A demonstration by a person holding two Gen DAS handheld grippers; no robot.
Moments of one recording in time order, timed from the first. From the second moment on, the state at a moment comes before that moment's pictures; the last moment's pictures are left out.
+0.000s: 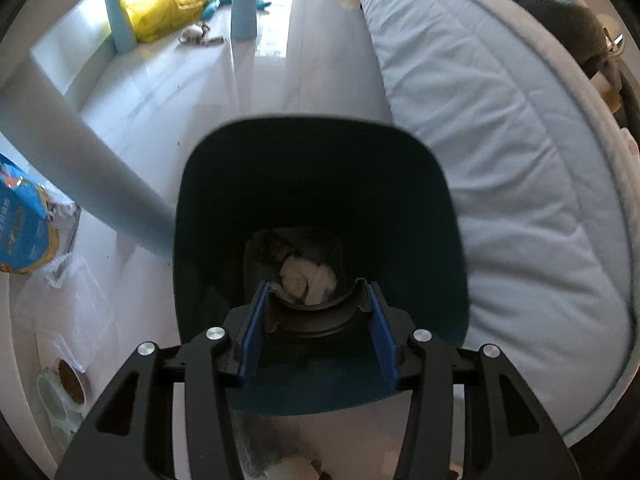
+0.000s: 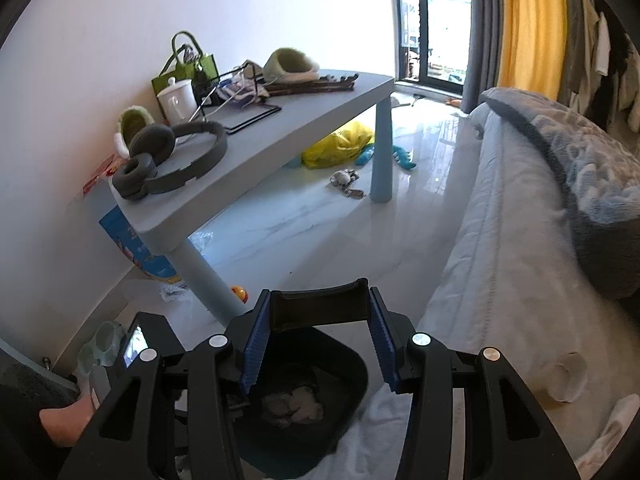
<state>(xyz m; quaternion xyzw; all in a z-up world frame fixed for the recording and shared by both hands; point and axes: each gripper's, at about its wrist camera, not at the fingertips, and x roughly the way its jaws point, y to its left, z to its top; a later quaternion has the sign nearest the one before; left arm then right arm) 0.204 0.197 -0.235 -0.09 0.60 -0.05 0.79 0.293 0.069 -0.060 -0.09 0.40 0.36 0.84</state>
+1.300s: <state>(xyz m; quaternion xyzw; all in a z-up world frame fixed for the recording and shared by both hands) 0.172 0.294 -0.113 -0.14 0.44 0.01 0.89 0.284 0.168 -0.251 -0.14 0.61 0.32 0.71</state>
